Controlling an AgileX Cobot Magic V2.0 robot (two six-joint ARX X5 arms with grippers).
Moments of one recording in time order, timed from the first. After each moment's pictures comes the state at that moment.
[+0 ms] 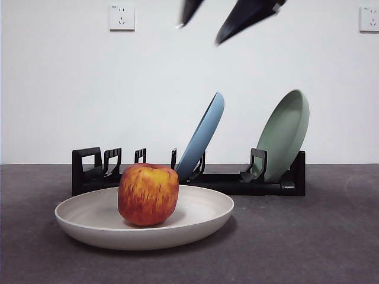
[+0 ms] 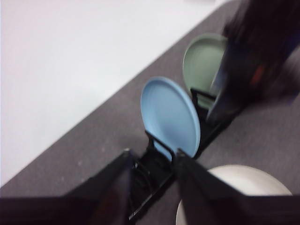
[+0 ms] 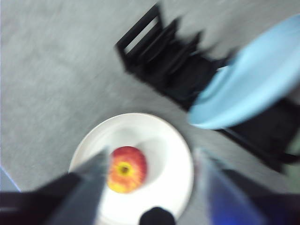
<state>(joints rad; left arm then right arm) -0.97 0.94 1.07 -0.51 -0.52 0.25 0.68 1.43 1.45 -0.75 -0.09 0.03</state>
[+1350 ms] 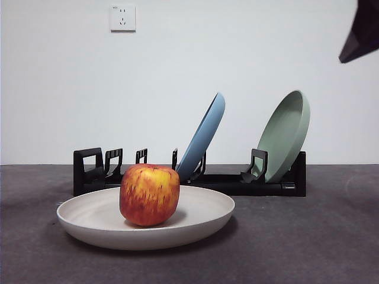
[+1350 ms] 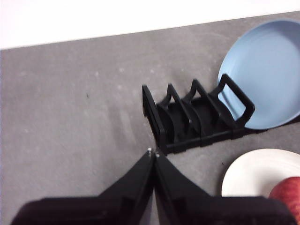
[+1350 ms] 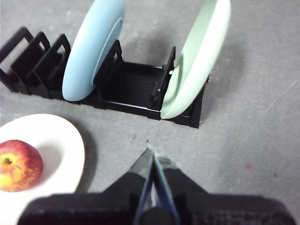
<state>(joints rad) -0.12 0.73 0.66 -0.32 0.08 0.02 0.35 0.84 0.74 -0.42 -0.02 0.08</state>
